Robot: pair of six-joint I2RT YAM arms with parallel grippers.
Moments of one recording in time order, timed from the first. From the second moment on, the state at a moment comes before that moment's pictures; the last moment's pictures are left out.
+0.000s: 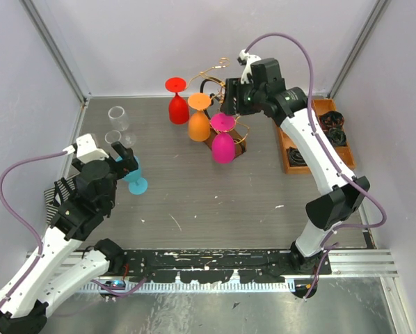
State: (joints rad) left arm -0.61 0.65 0.83 -0.42 -0.75 -0.47; right arm 0.44 1.70 1.98 -0.81 -0.11 0.24
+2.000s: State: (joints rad) left arm -0.61 0.65 0.85 -0.48 -0.74 -0.51; right arm 0.16 1.65 1.62 -0.34 -0.60 0.74
